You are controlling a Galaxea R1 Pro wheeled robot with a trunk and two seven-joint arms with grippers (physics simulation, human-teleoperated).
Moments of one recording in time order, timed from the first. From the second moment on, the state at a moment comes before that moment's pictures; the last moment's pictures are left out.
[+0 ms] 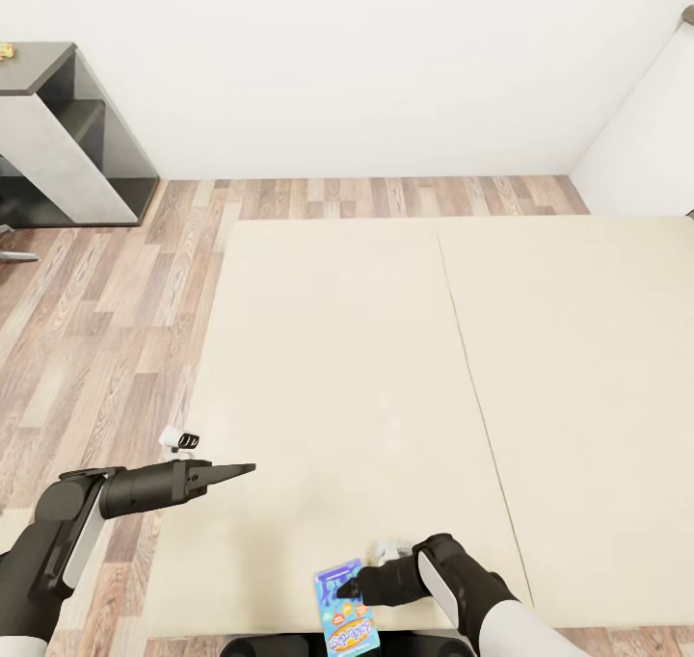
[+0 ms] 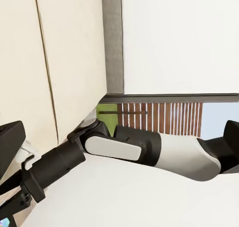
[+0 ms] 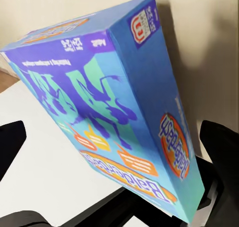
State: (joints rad) left arm -0.43 0.24 0.17 -1.30 0.17 1.00 -1.57; right arm -0.60 0.12 0.21 -0.41 -0.18 0.66 0.47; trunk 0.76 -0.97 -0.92
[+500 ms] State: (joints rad) left arm -0.43 0.24 0.17 -1.30 0.17 1.00 -1.57; right arm -0.60 0.12 0.21 -0.40 -0.19 0.65 0.47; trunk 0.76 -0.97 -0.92
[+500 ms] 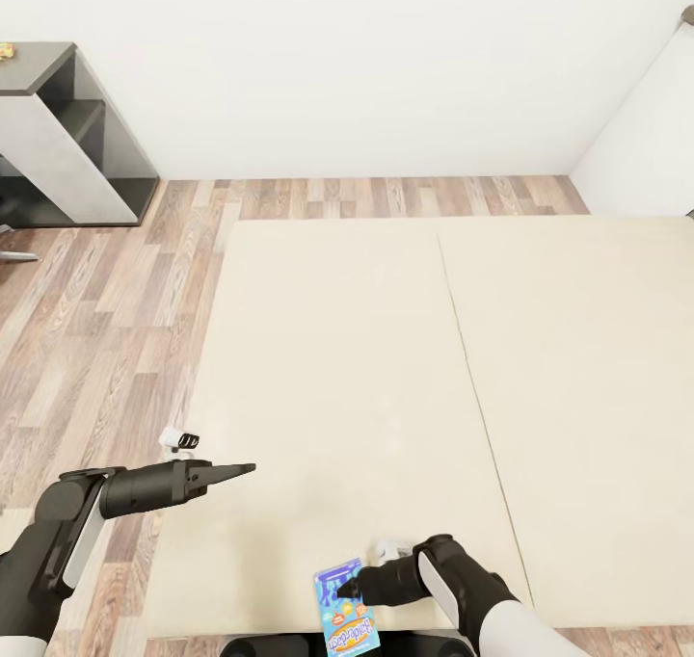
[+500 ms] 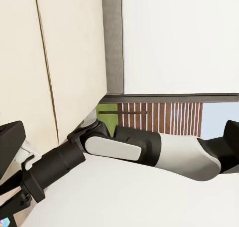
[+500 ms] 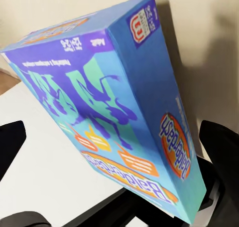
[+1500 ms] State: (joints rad) left arm -0.43 0.24 0.17 -1.30 0.17 1.00 -1.57; right arm -0.59 0.10 0.21 -0.35 -0.17 0.65 0.47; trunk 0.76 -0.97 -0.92
